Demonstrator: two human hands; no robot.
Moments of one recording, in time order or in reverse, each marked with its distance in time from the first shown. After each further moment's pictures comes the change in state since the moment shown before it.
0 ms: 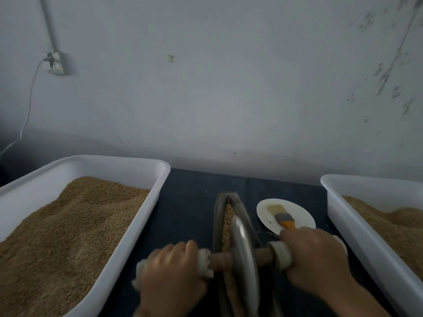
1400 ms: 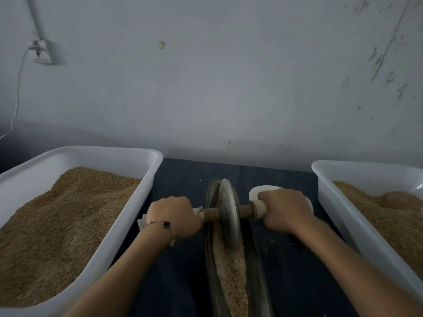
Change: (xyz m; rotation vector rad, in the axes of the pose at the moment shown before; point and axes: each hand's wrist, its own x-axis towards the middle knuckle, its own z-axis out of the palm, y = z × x) left_hand 0.082 -0.010 -0.005 -0.055 -0.444 -0.157; right_hand 0.060 0.020 0.025 0.064 -0.251 0.139
